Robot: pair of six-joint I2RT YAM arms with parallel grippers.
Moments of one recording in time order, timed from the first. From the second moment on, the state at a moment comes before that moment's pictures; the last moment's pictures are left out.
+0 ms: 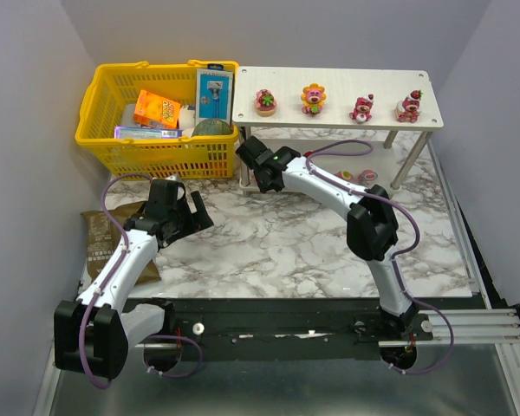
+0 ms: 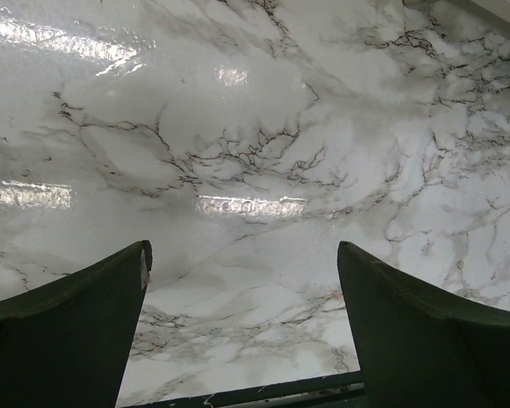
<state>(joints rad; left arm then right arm) -0.17 1.08 0.72 -0.54 0.12 -0.53 0.81 2.18 1.96 -0.93 0.56 1.98</state>
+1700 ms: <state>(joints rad) -0.17 1.08 0.72 -0.54 0.12 -0.53 0.80 2.18 1.89 -0.79 0.60 1.98</state>
